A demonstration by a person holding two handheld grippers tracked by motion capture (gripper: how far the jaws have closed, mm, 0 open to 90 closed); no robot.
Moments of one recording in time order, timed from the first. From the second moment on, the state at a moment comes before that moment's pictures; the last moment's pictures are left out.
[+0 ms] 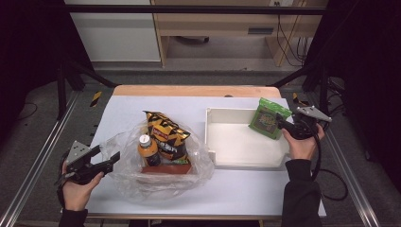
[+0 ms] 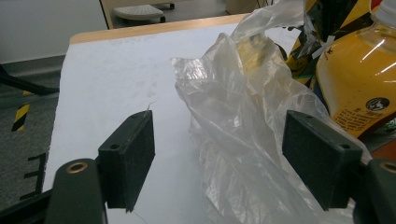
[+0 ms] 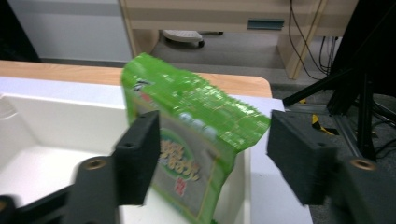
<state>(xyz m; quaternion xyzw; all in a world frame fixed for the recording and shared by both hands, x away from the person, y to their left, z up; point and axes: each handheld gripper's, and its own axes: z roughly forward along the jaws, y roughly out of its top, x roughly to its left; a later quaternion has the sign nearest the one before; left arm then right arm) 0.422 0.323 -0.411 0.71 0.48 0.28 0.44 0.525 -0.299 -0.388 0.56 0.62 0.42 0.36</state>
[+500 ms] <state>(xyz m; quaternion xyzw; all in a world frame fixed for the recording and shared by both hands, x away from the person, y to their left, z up) 0.422 0.324 -0.411 0.71 0.48 0.28 0.44 0.537 -0.293 -0.409 0.59 0.63 0.39 0.32</state>
